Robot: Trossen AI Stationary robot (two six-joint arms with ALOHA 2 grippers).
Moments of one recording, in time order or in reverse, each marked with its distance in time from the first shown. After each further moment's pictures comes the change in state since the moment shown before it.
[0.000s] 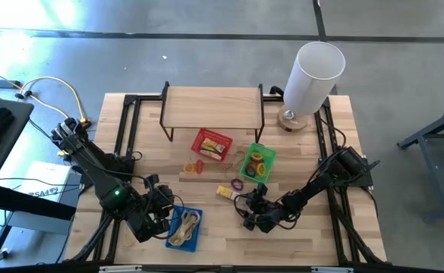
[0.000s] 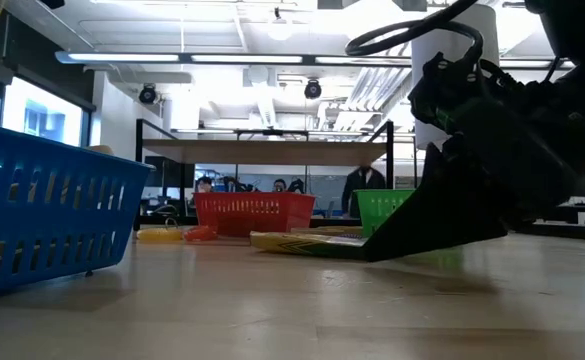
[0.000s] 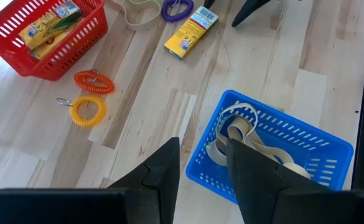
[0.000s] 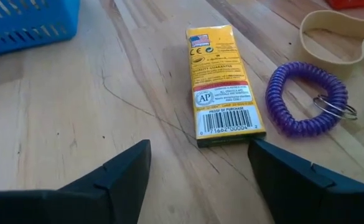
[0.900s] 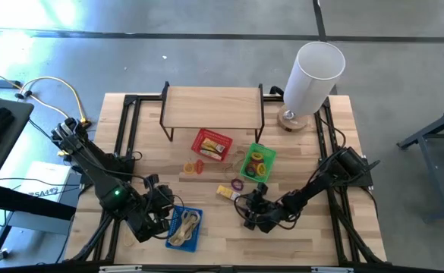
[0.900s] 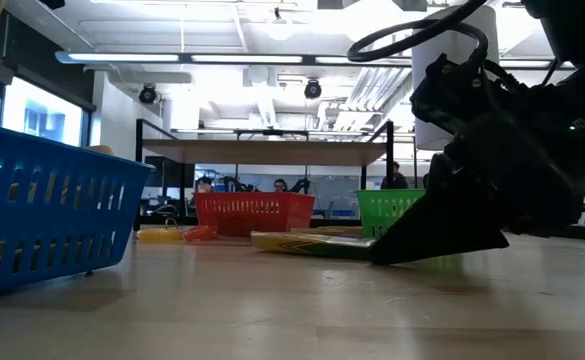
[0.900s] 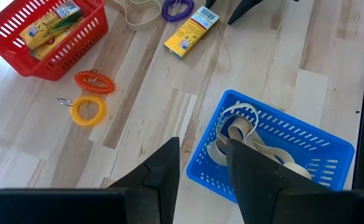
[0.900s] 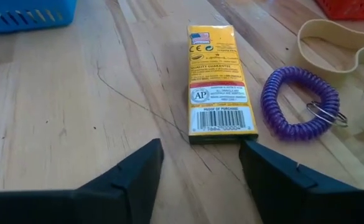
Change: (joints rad) left arm 0.000 0.000 0.000 -0.002 -0.001 0.000; right arm 0.003 0.002 -0.002 0.012 0.016 -0.086
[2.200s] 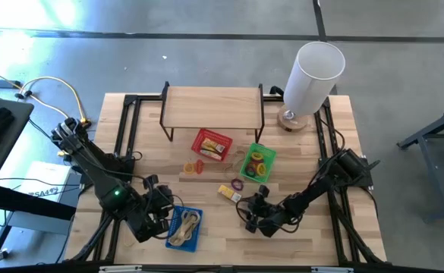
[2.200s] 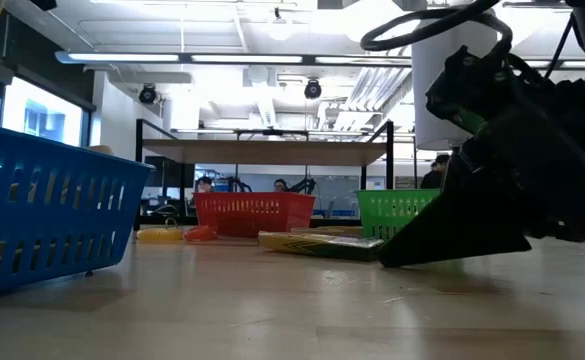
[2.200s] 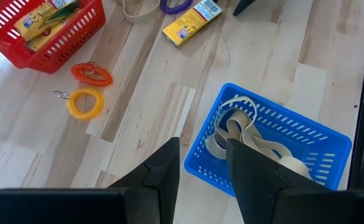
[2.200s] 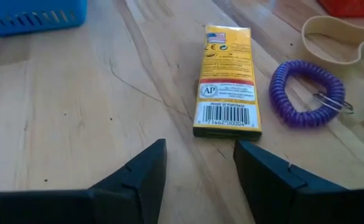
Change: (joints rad) left arm -0.001 0.000 0.000 -0.009 0.023 -0.016; right arm 0.030 0.001 0.003 0.009 0.063 0.022
